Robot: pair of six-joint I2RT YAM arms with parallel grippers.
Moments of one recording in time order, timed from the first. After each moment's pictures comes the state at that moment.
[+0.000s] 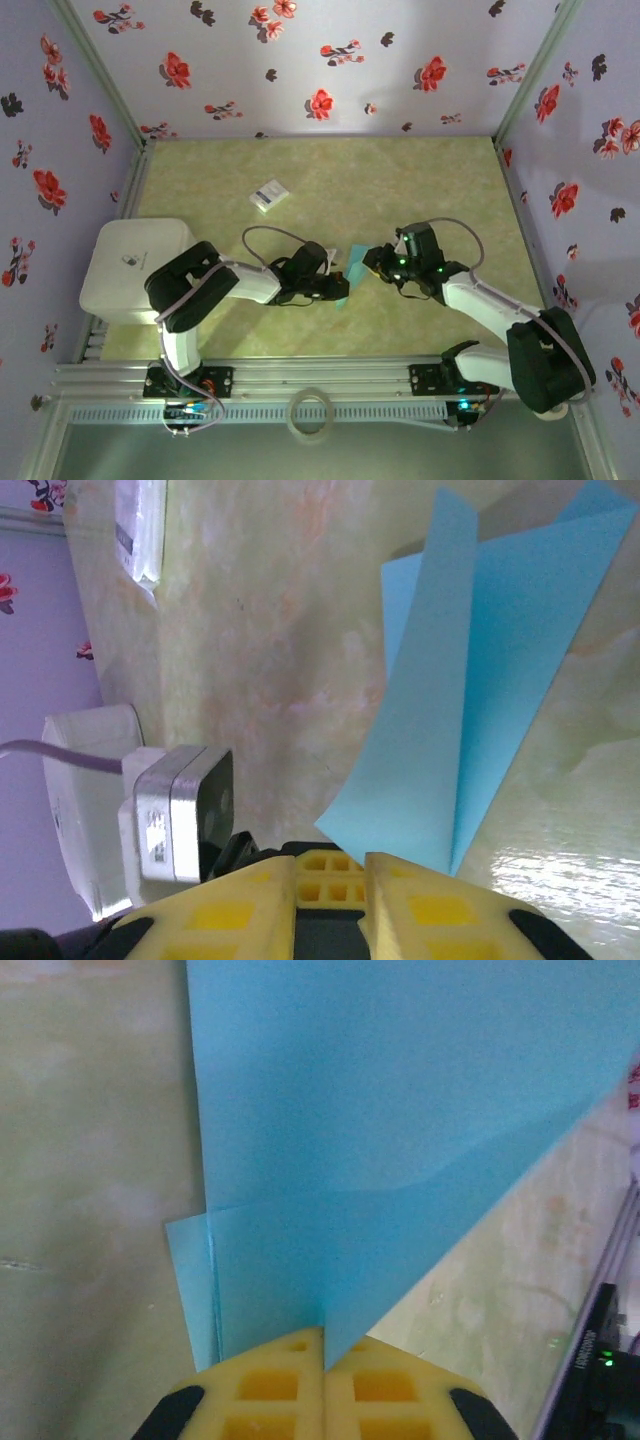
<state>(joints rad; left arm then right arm) -0.93 1.87 0.78 0.36 0.39 -0.86 0.44 1.21 0.52 -0.06 -0.45 1.01</state>
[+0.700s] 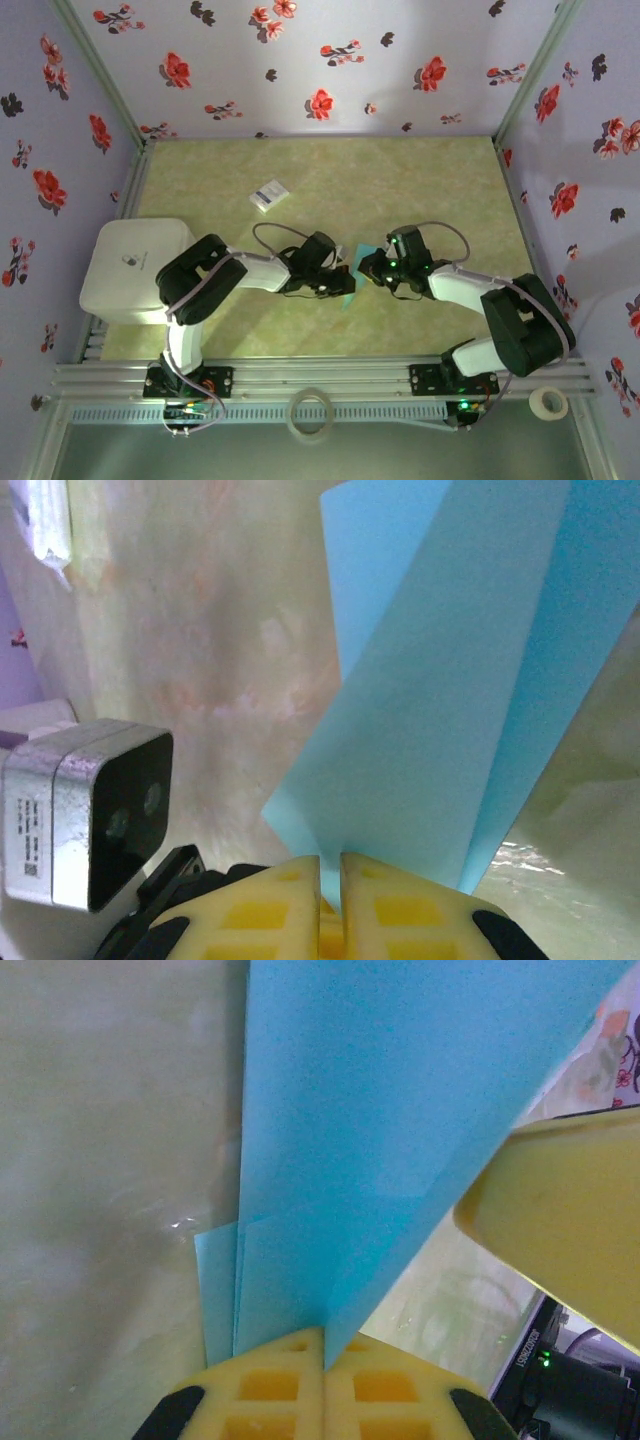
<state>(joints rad) -0.91 1.94 0.94 0.18 0.50 -0.95 0.46 1.40 0.51 0.05 -0.44 1.01</state>
